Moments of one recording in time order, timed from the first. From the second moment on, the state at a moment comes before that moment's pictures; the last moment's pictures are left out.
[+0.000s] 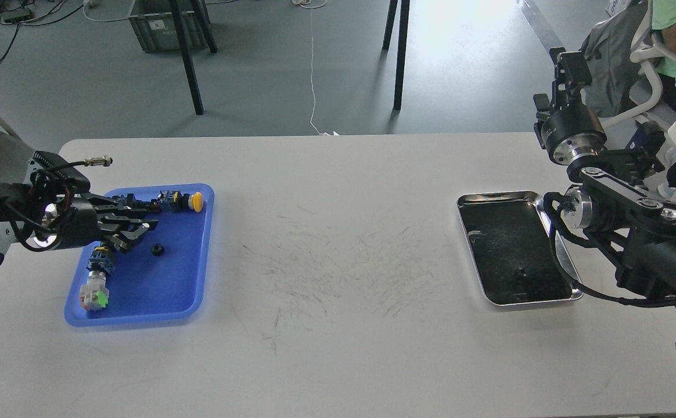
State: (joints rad) left arm -1.20 0.76 0.51 -0.92 1.37 0.05 -0.49; right arm 0.90 -0.36 0.38 0.68 -0.22 -0.23 0.49
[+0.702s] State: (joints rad) left arm -1.16 0.72 0.21 -0.84 0.48 -0.13 -0.49; right arm 1.01 -0.55 0.22 0.81 -0.22 -0.17 0.49
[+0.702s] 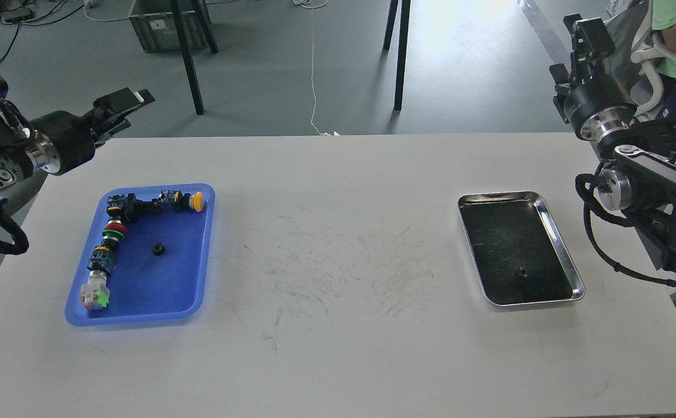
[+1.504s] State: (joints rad) left arm -1.07 0.43 -0.05 -0.50 0.30 -0.49 -0.49; right arm 1.18 -0.75 -0.16 0.90 -0.51 0.25 0.49
